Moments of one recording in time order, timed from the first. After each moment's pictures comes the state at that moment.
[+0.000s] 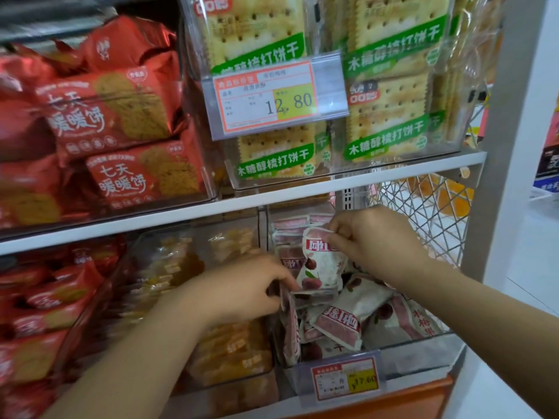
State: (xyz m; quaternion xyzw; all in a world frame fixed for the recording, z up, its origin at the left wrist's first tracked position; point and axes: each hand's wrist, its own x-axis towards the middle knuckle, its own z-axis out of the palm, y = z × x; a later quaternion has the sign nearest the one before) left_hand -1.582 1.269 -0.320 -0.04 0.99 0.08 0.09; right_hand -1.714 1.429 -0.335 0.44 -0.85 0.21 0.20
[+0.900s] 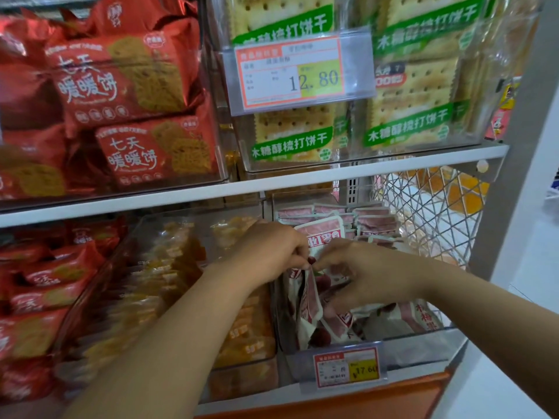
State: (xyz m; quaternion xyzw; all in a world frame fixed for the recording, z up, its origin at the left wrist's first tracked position) left_hand -1.625 1.264 -0.338 -0.03 1.00 0.03 -0.03; right_hand -1.705 1.429 -0.346 0.57 -0.79 0.13 -0.15
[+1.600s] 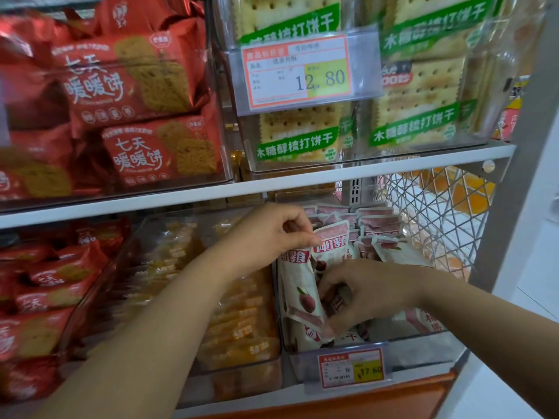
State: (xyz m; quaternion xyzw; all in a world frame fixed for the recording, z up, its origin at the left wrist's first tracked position) left_hand -1.607 1.260 -0.319 -0.01 0.93 0.35 -0.13; right_hand -1.695 1.424 -0.353 0.58 -0.75 0.16 -0.26
